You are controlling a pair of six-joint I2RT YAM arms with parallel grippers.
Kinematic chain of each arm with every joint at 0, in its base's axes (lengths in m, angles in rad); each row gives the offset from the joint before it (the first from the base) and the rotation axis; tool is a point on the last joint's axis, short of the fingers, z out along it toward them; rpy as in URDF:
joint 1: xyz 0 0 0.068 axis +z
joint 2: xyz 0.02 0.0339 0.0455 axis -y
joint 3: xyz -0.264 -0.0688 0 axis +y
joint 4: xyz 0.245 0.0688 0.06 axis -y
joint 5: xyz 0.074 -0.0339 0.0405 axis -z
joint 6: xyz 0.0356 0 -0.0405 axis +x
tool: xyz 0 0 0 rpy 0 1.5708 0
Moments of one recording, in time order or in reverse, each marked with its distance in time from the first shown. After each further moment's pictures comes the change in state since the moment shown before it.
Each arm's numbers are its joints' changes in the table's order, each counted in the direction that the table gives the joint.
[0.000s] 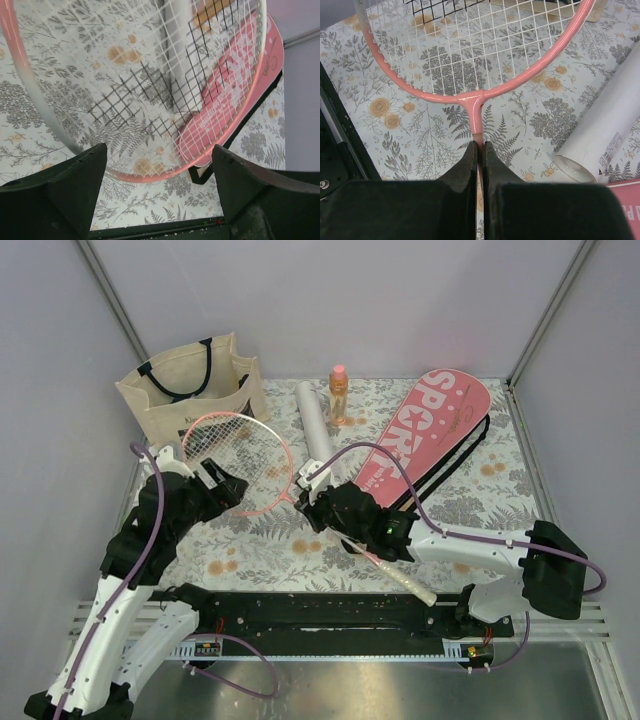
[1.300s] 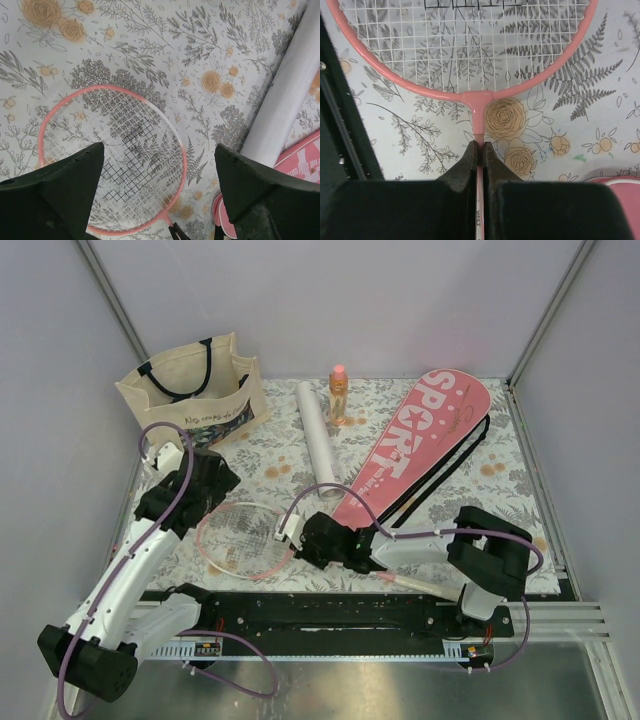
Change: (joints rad) left arm -0.005 -0.316 -0.050 -0.130 -0.371 -0.294; right arm 0.058 -0.318 0.051 -0.073 -0.159 -0.178
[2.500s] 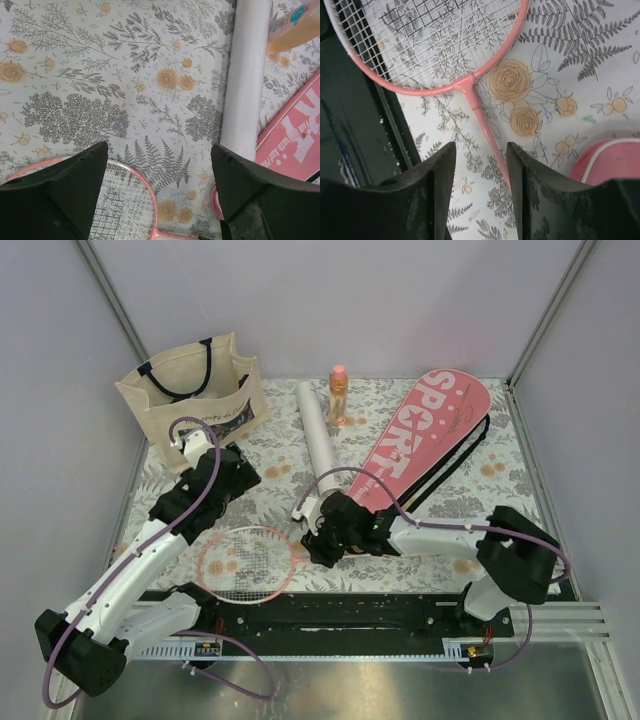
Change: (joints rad) left arm -0.160 -0.006 0.048 0.245 -0.016 0.177; right arm -0.148 0.192 0.029 -0.186 -0.277 0.106
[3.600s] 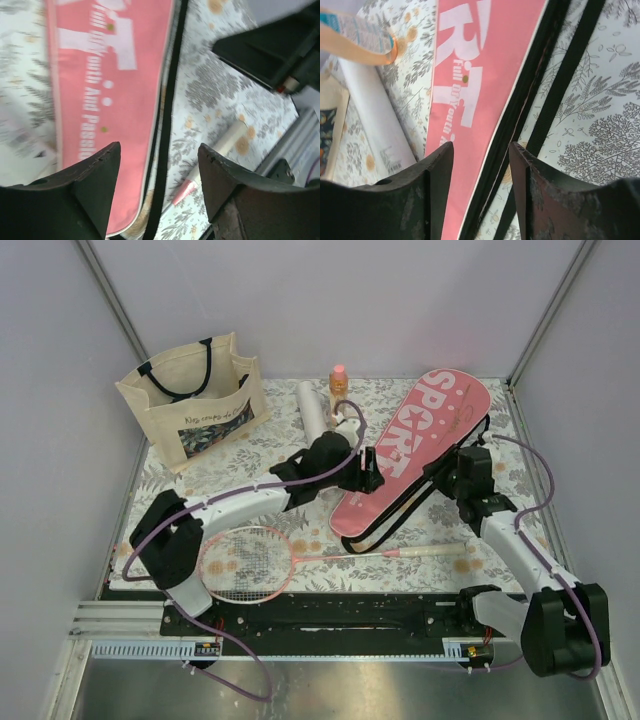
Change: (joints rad) left arm -0.371 -0.746 -0.286 0.651 0.575 0.309; right arm -0.890 0.400 0.208 -0.005 0.346 0.813
